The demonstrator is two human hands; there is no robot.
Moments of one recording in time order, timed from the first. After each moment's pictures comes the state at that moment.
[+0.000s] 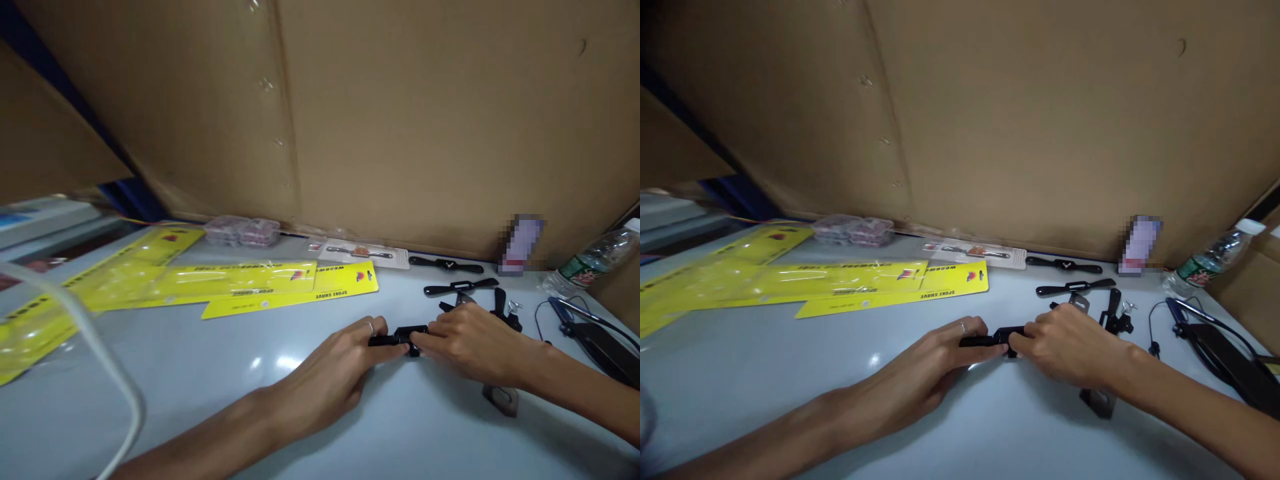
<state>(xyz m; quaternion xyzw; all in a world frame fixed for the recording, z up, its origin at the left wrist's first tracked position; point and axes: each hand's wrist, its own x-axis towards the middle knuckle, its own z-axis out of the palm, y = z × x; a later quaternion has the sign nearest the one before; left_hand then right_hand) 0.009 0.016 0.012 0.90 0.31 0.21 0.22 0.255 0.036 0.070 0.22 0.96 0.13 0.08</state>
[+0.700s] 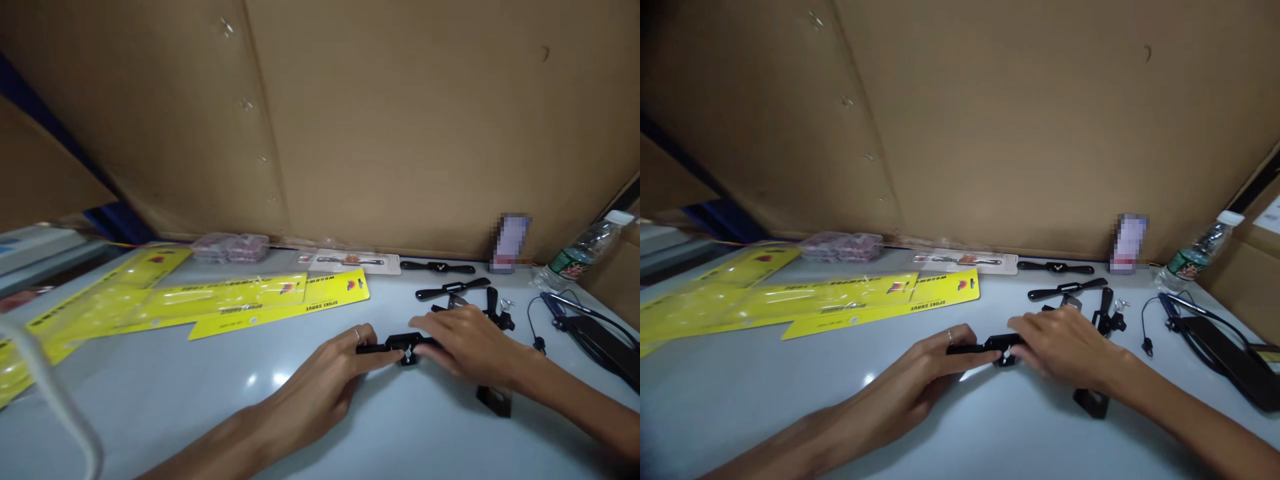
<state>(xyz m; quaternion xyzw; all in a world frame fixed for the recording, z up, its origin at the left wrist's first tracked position) 0.005 0.017 0.007 0.89 0.31 0.23 0.24 0.270 0.034 0.051 0.28 0.95 0.10 -0.12</state>
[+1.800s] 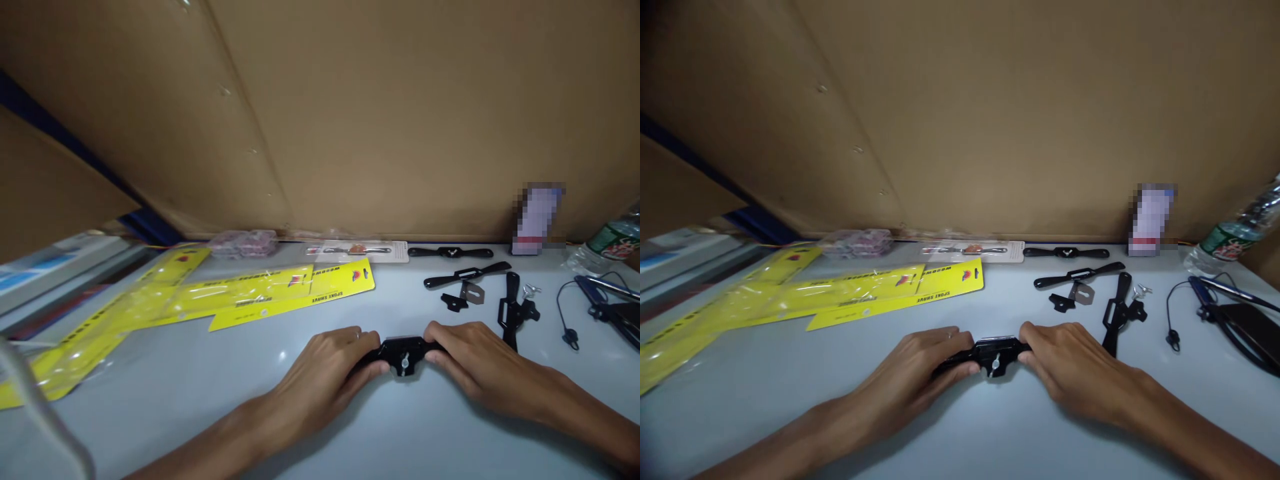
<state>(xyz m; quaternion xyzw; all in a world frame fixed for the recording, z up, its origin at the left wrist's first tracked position) 0.003 0.012 0.007 0.88 0.39 0.18 0.18 0.270 0.011 0.039 0.40 0.89 -0.18 -0.09</state>
